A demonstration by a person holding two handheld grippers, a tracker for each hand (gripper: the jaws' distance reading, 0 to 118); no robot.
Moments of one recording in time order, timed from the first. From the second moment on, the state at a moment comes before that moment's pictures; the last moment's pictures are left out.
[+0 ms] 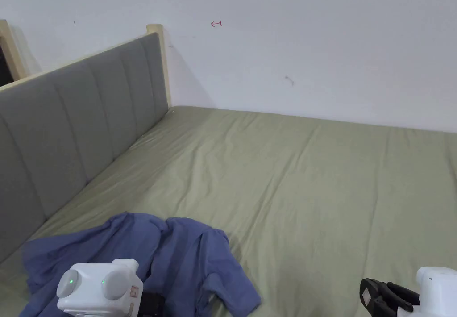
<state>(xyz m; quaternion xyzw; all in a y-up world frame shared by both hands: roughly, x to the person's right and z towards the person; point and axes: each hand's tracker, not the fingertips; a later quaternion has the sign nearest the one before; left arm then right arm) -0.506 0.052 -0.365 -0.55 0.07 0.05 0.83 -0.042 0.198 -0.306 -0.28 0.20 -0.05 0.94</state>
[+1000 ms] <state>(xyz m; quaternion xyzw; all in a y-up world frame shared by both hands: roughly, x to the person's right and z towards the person) -0.250 0.433 -0.314 -0.22 -0.23 0.01 0.95 0.113 0.303 -0.227 -0.12 0.08 -0.13 0.98</state>
